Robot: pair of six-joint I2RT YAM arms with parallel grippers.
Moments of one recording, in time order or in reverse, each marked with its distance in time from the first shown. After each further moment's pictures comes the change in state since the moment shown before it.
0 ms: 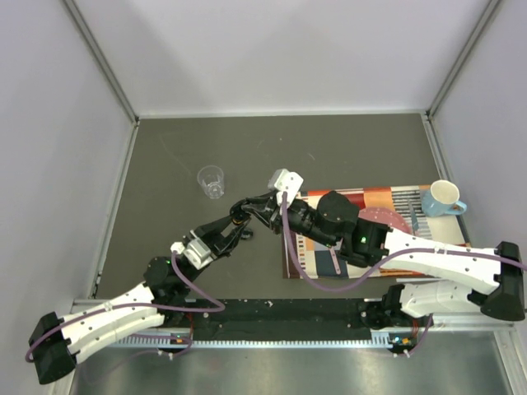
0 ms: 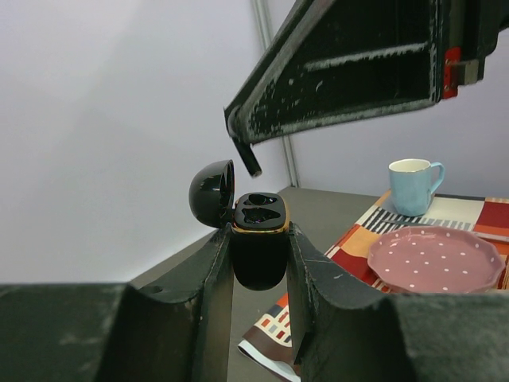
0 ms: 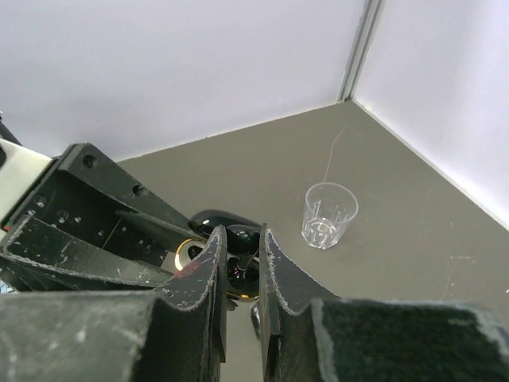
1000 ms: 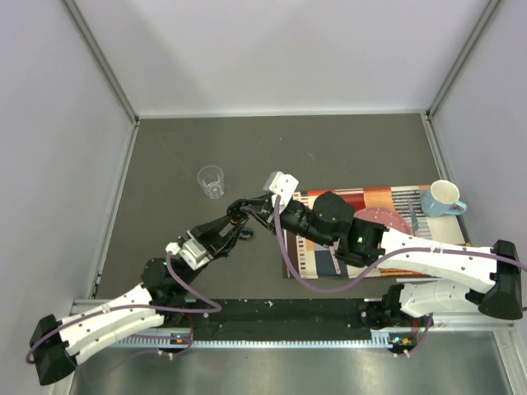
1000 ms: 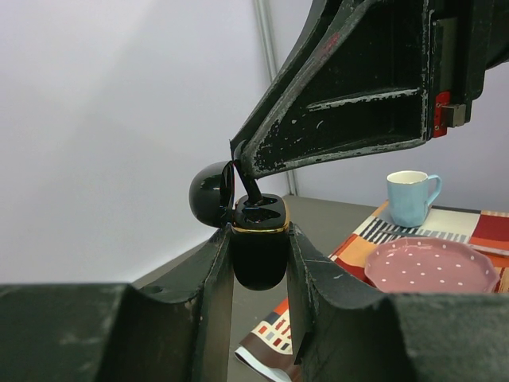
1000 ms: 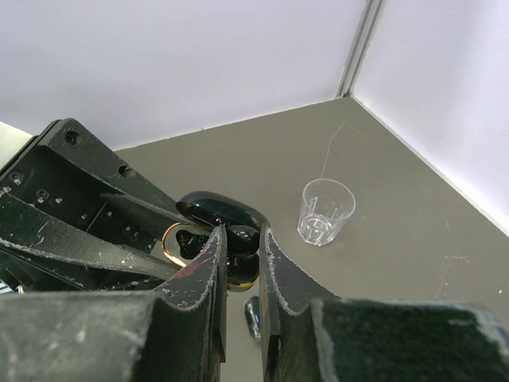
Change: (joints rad) left arm 0.000 -0.039 0.005 -0.015 -0.012 -0.016; right arm 0.001 0.029 -0.001 -0.003 -0.003 -0.029
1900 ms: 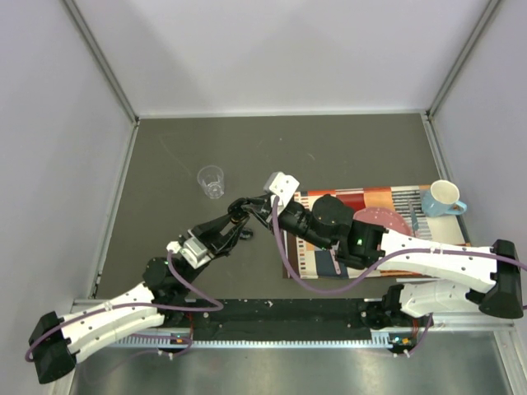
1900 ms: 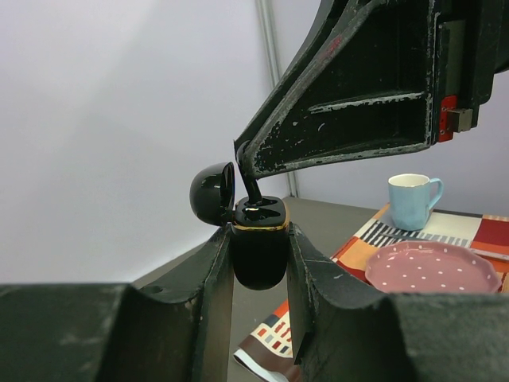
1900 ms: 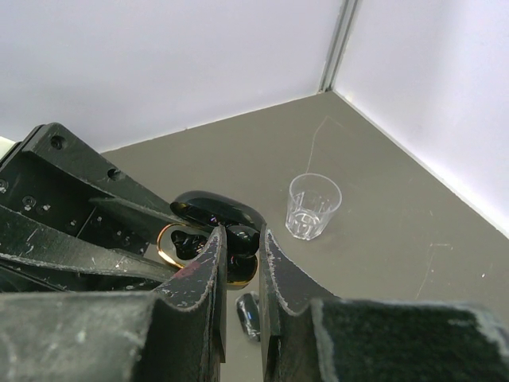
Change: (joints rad) left arm 0.000 0.035 -0.002 0.051 -0.008 -0.011; right arm 0.017 0.000 0.000 -0.003 0.088 -0.005
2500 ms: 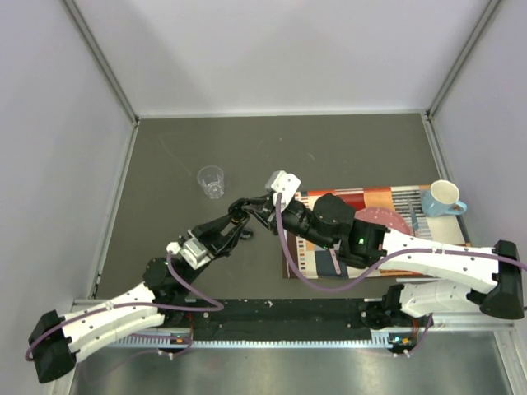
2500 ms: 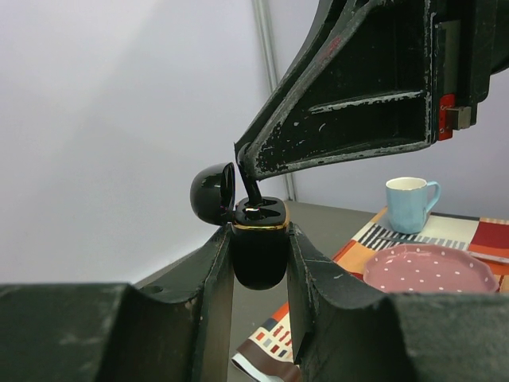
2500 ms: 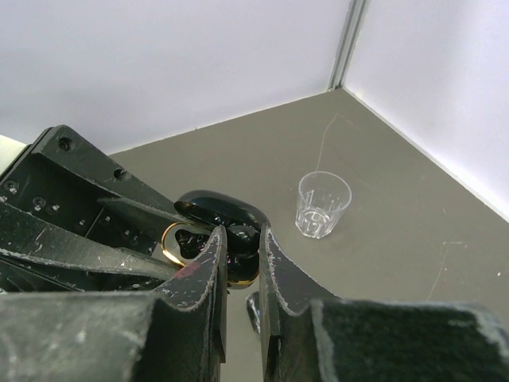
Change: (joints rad) left arm 0.000 0.013 -0.005 0.037 0.006 0.000; right arm -0.002 -0.006 0.000 -0.006 -0.032 0.041
